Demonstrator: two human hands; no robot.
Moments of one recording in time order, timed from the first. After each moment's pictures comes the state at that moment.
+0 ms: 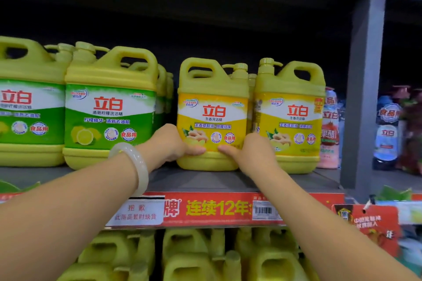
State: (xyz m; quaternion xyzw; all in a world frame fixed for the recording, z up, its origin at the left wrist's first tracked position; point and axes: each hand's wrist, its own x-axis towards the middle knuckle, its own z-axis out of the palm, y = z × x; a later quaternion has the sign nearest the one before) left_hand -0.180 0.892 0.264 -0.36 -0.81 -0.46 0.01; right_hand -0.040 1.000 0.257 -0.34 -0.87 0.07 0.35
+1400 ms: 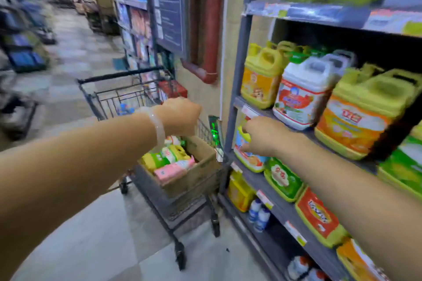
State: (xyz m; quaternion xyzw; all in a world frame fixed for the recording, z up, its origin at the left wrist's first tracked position) left_hand -0.124 0.186 0.044 0.02 -0.99 0.13 -0.04; right_hand -0.159 0.374 0.030 0.30 -0.95 -0.07 -0.02
